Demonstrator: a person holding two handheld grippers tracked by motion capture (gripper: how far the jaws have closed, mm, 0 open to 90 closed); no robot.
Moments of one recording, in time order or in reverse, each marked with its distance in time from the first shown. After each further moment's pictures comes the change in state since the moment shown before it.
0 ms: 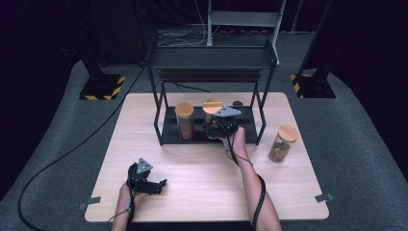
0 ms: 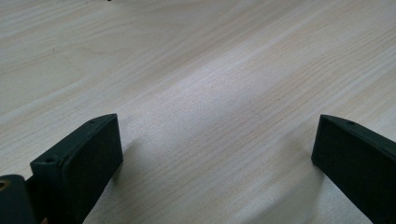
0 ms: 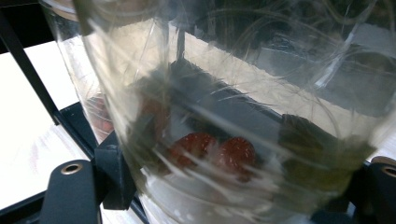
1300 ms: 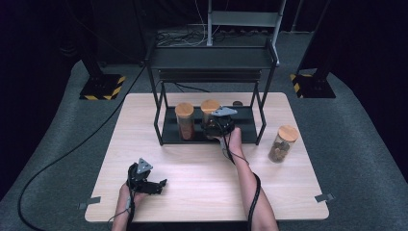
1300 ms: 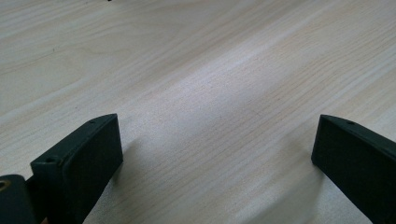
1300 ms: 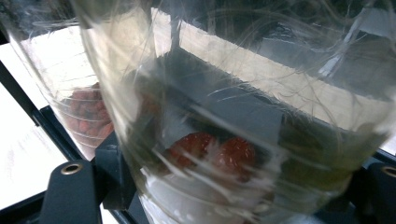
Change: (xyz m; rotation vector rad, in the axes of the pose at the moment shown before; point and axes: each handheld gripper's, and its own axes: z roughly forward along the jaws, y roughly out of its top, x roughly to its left) left arm 0.000 0.000 0.000 0.000 0.000 0.000; right arm -0.003 -0.010 0.026 0.026 0.002 0.037
